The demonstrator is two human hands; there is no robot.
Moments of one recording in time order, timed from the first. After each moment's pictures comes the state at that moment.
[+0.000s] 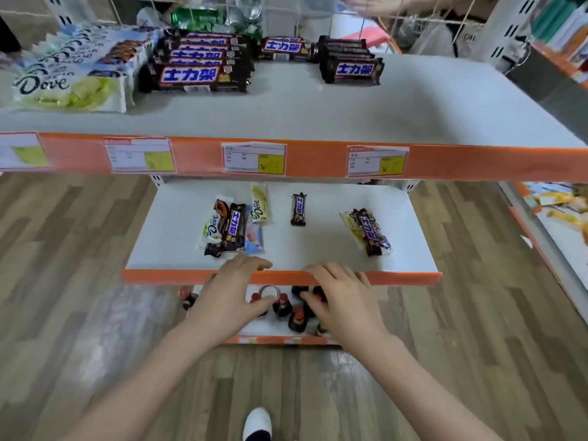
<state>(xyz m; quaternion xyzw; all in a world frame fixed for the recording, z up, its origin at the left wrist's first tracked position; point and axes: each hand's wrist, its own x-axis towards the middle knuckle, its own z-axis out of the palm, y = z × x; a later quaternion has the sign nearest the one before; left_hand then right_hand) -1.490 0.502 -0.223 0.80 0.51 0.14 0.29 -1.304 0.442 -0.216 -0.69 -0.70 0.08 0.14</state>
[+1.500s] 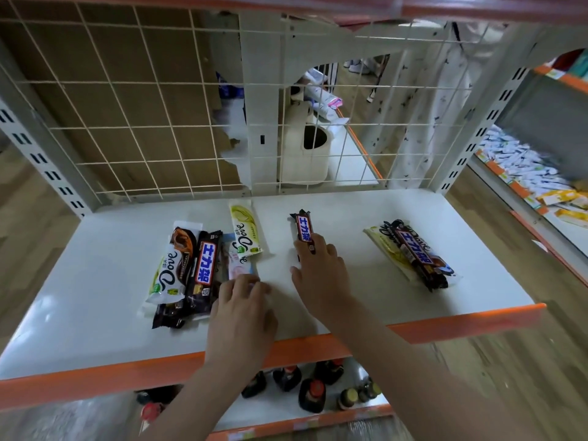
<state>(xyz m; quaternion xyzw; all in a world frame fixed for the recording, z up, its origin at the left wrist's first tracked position) -1.446 0.635 -0.415 0.83 0.52 0.12 0.13 -1.296 0.652 -0.416 -0.77 -0.63 0.04 0.10</state>
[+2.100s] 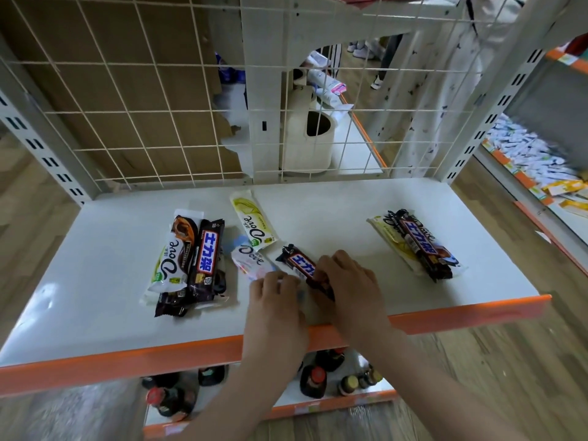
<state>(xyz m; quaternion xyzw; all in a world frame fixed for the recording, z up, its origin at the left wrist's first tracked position) -1.412 0.615 -0.416 0.82 0.51 0.18 0.20 -1.282 0.596 -0.405 -0.76 -0.63 0.07 0.13</state>
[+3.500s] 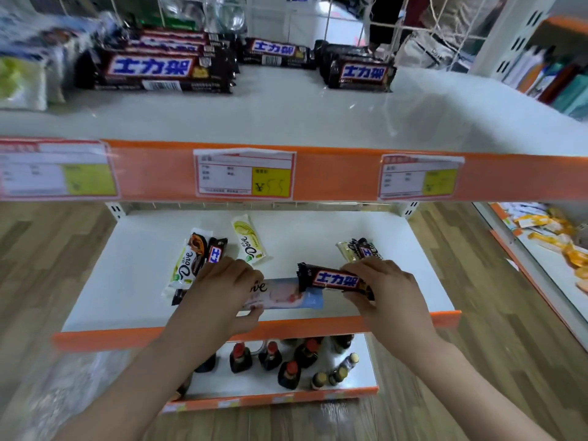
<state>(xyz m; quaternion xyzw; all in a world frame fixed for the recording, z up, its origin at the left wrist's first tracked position) -1.477 0.594 -0.261 0.92 0.36 0.14 0.02 -1.241 0.511 -0.246 -0.74 -0.65 0.03 0.16</state>
